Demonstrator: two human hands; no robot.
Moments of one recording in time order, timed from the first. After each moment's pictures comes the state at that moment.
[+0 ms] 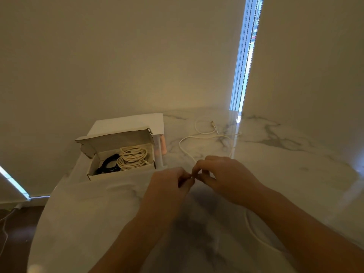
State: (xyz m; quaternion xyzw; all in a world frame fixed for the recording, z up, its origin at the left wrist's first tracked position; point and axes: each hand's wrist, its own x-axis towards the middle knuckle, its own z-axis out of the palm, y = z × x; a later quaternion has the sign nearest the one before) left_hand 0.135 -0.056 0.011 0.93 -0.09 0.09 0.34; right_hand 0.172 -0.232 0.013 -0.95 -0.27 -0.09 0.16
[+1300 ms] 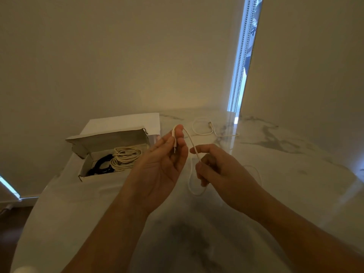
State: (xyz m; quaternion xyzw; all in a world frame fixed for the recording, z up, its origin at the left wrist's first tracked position) left_hand 0.161 -0.052 0.045 0.32 -0.06 -0.14 0.93; right_hand 0.155 -0.225 0.024 -0.85 -0.19 -0.07 0.48
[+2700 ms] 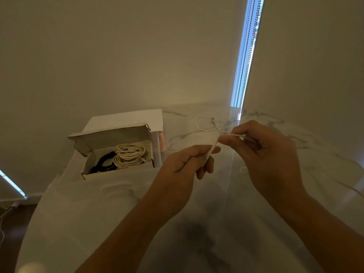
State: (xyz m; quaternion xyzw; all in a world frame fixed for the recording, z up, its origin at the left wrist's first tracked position) left_hand 0.145 -0.073 0.032 0.75 -0.21 0.04 0.63; right_hand 0.146 -0.251 0.049 -0.84 -0.14 -0.37 0.38
